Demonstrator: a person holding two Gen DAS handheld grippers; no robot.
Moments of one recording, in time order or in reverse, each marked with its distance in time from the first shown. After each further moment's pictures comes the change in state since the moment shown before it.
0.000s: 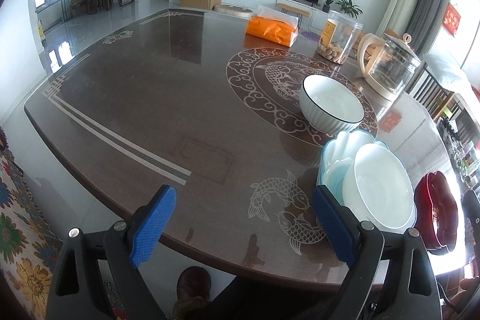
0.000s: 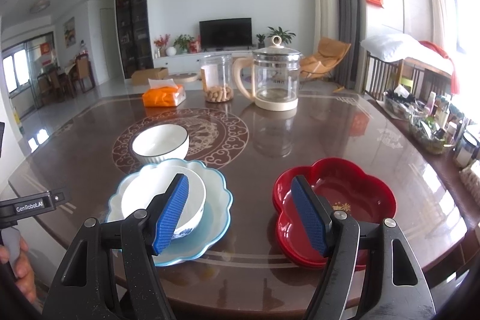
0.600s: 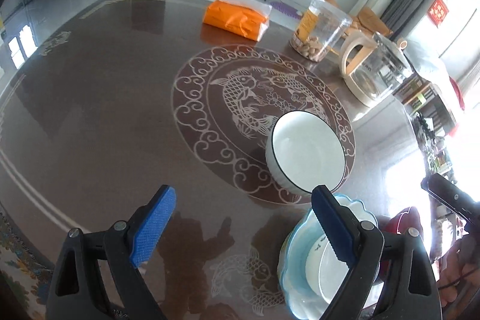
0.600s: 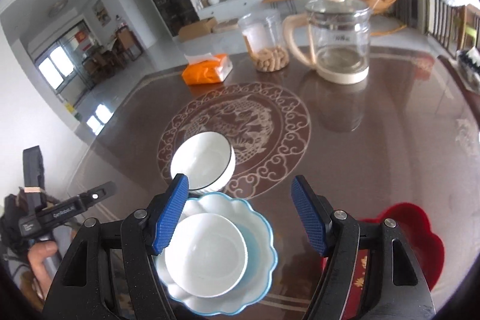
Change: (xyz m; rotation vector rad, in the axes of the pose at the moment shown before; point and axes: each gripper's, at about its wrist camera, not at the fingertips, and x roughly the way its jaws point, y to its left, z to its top) left arm 0.086 -0.027 0.130 0.041 0.230 -0.194; right arm 0.149 -0.007 0.117 0.120 0.461 0.426
